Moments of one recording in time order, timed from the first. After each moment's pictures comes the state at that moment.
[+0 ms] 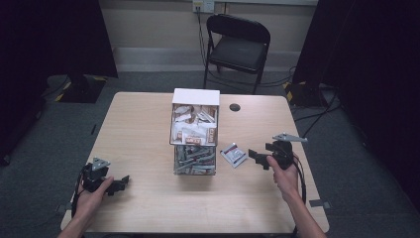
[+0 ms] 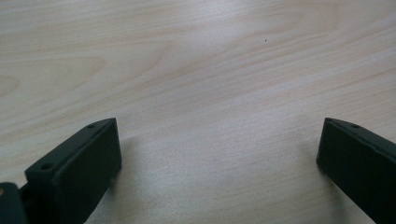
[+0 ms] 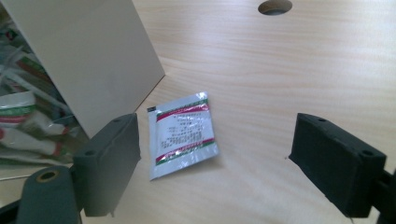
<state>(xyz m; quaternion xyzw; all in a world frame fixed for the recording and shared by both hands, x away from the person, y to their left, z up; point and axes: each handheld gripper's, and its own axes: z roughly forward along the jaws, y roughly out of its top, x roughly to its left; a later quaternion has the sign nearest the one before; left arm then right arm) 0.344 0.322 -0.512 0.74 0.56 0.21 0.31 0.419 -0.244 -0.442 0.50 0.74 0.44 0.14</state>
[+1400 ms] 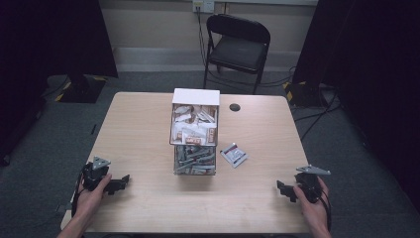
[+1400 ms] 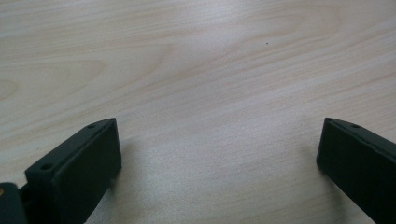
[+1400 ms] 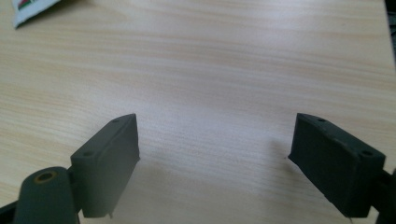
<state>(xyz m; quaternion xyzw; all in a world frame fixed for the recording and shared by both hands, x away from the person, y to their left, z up) 0.346 0.322 -0.512 0.74 0.56 0.21 0.31 0.343 -0.312 -0.483 0.57 0.74 0.28 0.20</state>
